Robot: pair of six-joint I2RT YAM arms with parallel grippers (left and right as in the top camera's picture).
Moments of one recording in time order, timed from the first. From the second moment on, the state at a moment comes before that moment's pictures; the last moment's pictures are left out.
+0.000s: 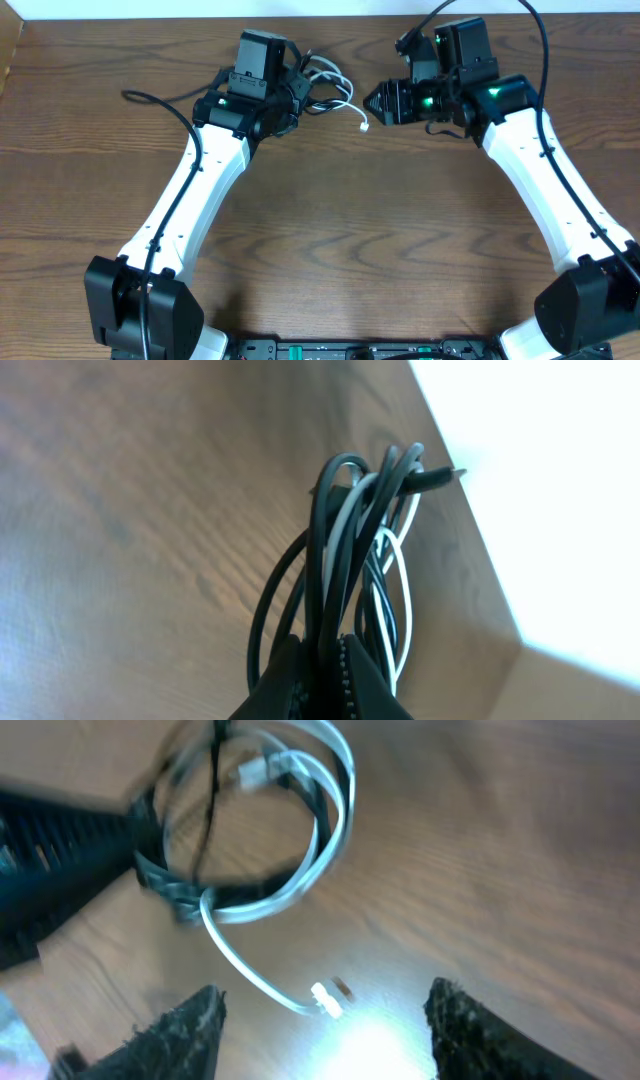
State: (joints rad) left arm -0.31 1.66 1.45 -0.63 0.11 -1.27; right arm 0.32 1.72 1.55 -0.69 -0.47 0.25
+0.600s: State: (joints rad) left arm -0.31 1.66 1.45 -0.65 0.06 -1.85; right arm 0.43 1.72 1.55 -0.54 -0.46 0.38
